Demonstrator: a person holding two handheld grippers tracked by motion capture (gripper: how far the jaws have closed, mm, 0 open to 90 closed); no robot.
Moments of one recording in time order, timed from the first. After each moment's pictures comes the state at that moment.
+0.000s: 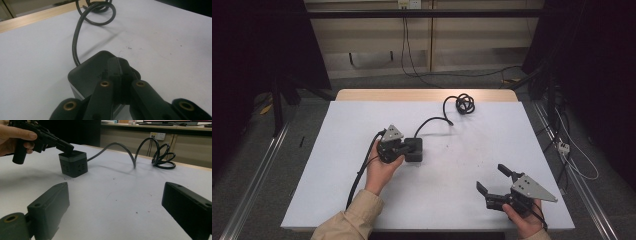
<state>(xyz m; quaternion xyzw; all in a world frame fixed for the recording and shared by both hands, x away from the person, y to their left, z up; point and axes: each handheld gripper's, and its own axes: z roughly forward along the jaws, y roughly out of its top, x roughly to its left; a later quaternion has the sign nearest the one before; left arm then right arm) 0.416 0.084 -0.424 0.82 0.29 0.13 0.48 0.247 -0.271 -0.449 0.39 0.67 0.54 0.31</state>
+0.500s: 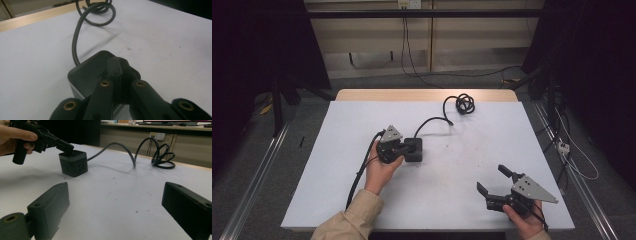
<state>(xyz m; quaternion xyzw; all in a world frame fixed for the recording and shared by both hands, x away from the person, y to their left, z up) 0.416 0.086 -0.427 0.81 0.29 0.12 0.49 0.245 -0.272 -0.449 0.39 0.67 0.54 0.31</state>
